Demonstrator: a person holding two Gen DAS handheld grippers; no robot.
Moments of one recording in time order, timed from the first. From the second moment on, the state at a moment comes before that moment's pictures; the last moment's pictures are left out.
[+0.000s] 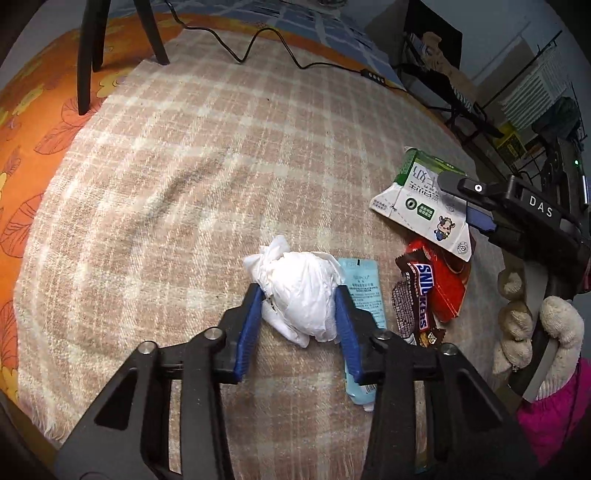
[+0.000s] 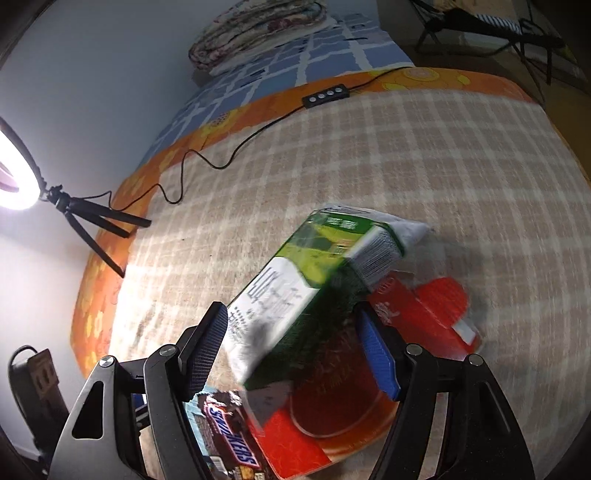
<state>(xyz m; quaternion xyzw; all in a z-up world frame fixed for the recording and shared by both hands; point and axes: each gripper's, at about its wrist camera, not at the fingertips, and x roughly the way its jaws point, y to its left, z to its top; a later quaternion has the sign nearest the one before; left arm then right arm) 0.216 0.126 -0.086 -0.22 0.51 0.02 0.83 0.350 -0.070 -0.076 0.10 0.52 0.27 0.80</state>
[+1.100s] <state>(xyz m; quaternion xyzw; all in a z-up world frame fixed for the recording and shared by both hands) 0.159 0.141 -0.035 -0.19 0.46 0.04 0.87 0.288 -0.070 0.003 0.06 0.43 0.33 0.84</state>
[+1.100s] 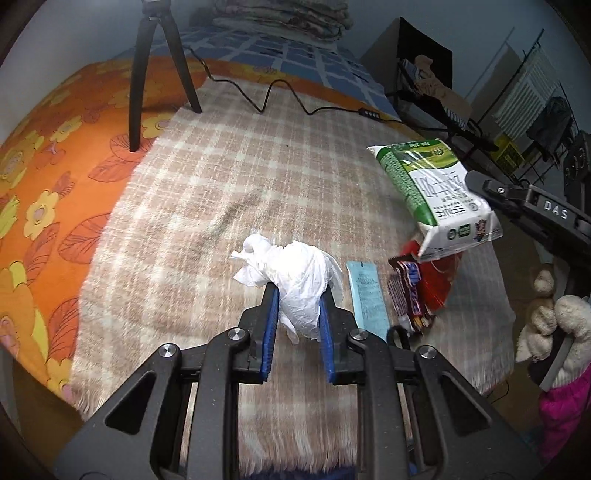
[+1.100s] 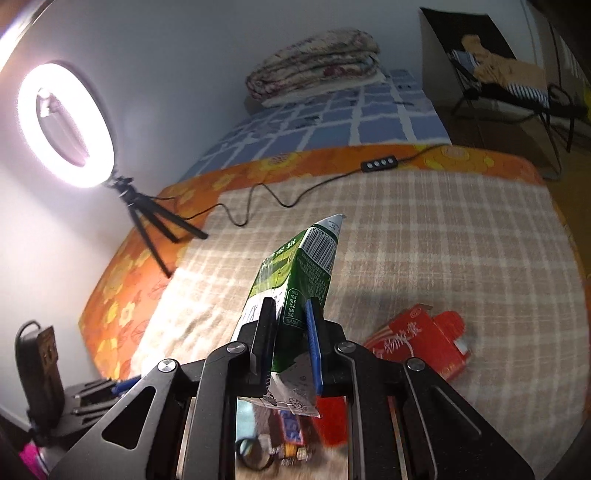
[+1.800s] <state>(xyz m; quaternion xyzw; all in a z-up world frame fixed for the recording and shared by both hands) 0.042 0.087 -0.011 -0.15 0.46 0.01 0.88 0.143 -0.129 0.038 0.01 0.40 0.37 0.84</state>
